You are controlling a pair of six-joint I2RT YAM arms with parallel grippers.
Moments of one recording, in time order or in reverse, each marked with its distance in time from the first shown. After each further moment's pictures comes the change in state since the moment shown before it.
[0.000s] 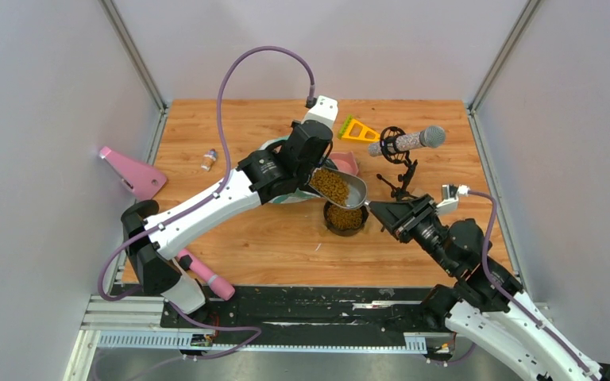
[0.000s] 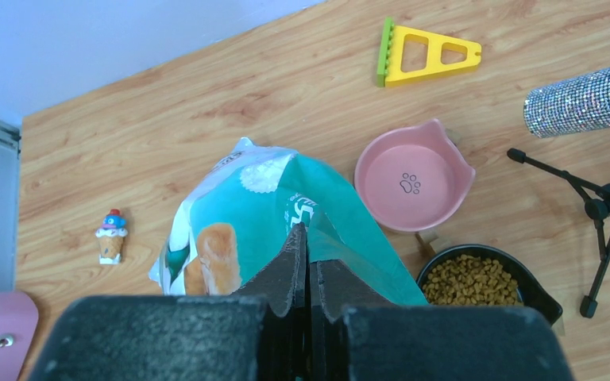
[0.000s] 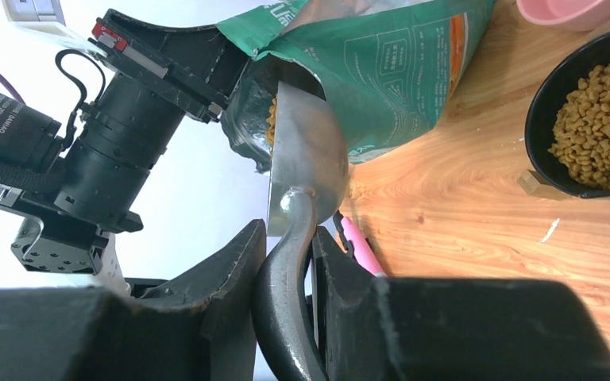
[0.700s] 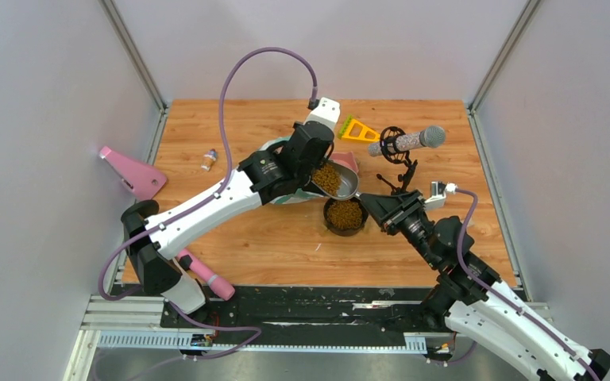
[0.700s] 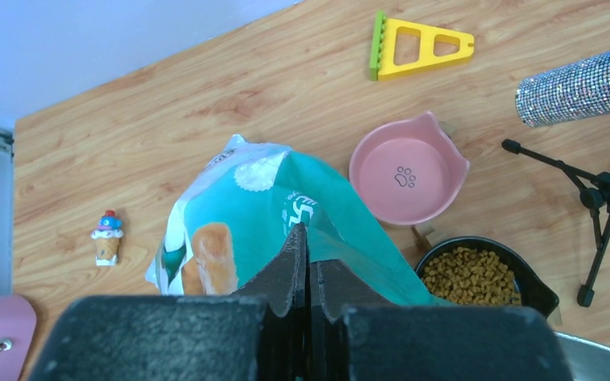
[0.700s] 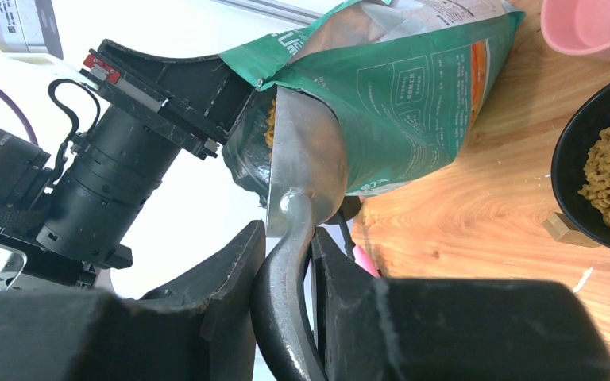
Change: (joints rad) left arm 0.000 0.003 0.001 -0.008 0.018 0.005; right arm 0.002 0.075 -0.125 0.269 0.042 0.014
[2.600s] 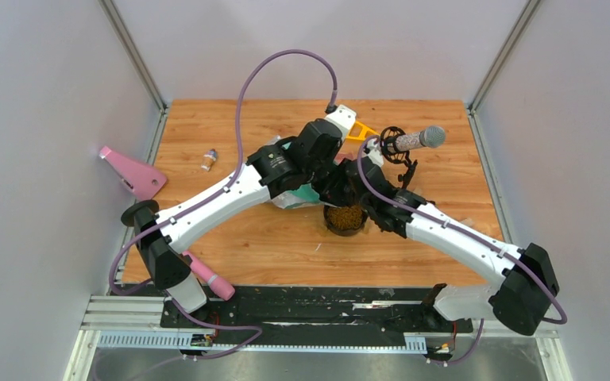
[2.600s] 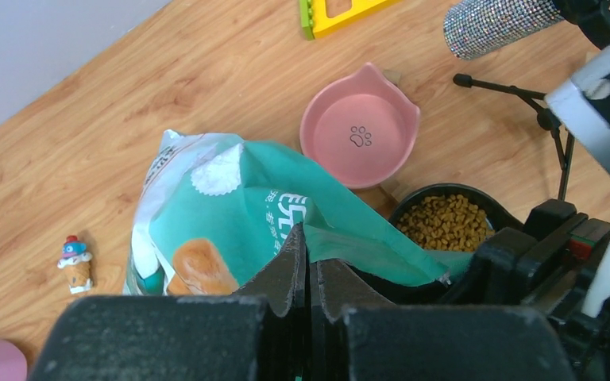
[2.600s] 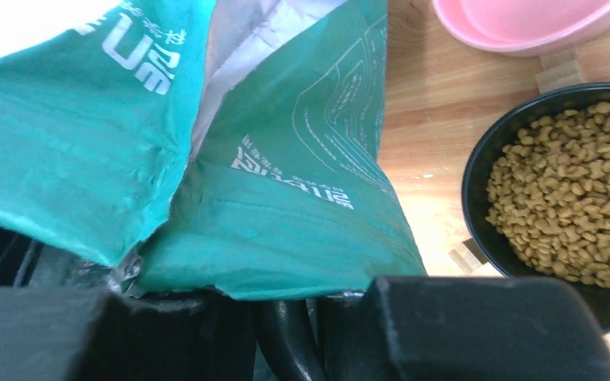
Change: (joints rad) left arm 0.003 0.070 0.080 -0.105 0.203 0.066; right arm 0.033 0.822 0.521 -0.236 0.013 -0.190
